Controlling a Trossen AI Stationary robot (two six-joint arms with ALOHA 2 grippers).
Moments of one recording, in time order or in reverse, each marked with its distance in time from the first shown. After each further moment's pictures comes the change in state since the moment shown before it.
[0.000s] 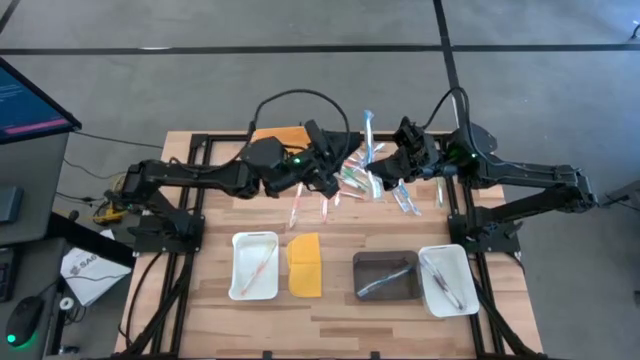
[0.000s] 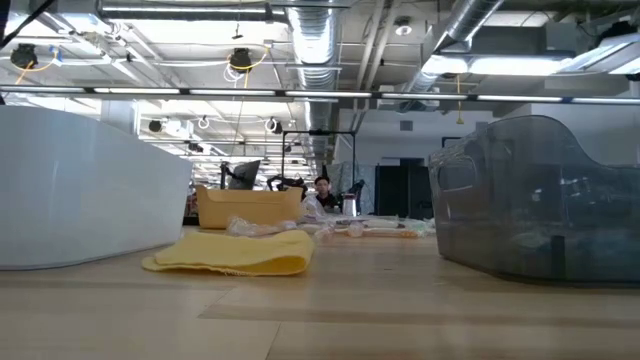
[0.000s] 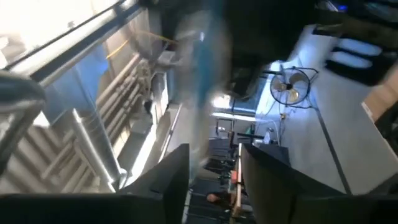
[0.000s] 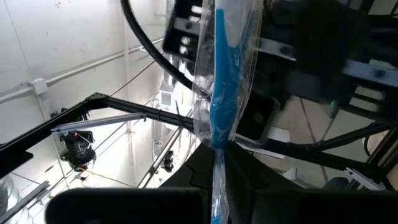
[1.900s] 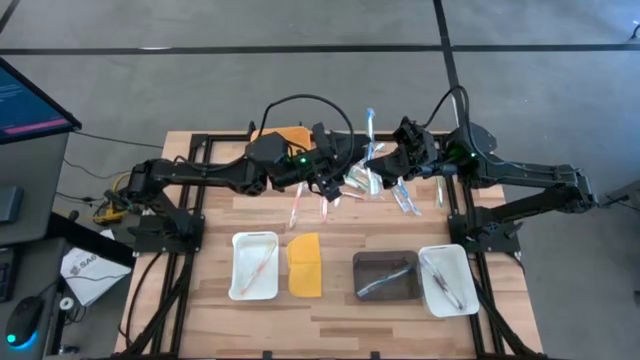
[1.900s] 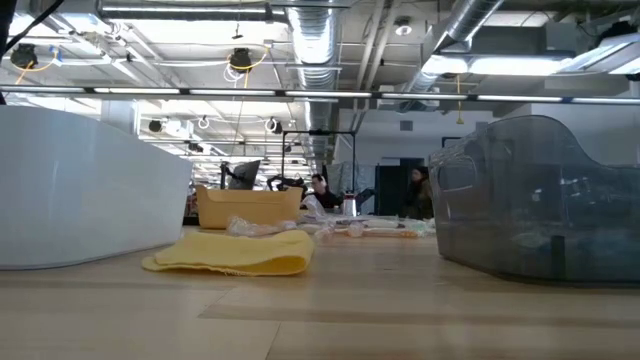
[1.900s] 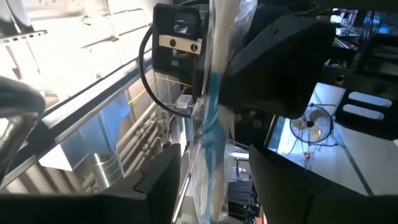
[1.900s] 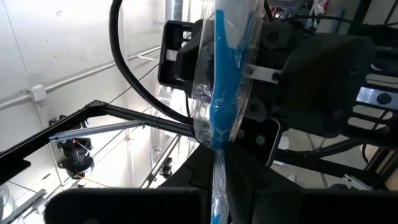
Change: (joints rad) left arm 0.050 0.034 0.001 0.109 0.239 0.067; right arm -0.009 0.000 0.000 -0.004 0.024 0.000
